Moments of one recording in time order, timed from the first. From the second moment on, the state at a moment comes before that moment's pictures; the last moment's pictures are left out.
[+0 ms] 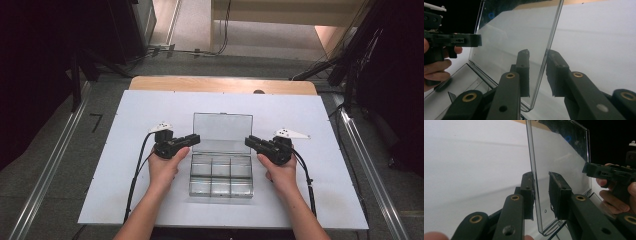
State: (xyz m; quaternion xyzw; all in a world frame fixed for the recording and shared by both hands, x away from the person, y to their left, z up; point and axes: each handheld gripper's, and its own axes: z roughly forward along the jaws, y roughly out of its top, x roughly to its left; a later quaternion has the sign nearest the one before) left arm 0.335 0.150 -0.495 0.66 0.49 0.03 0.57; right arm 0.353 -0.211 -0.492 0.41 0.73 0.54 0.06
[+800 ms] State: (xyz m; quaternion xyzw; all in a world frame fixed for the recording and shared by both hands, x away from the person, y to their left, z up) left arm 0.340 0.145 -0.502 0.66 0.52 0.02 0.54; right arm 0.358 -0.210 -0.502 0.43 0.73 0.53 0.03
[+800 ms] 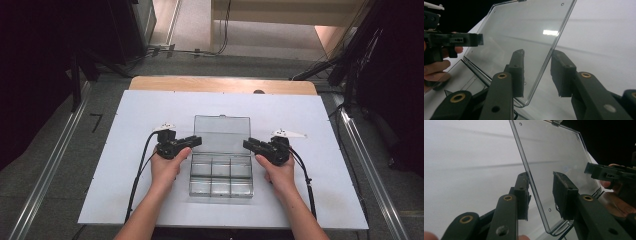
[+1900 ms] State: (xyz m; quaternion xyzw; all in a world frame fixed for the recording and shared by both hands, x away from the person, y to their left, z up) left arm 0.343 0.139 -0.508 0.67 0.54 0.00 0.51; right arm 0.362 -0.207 -0.506 0.45 0.74 0.49 0.01
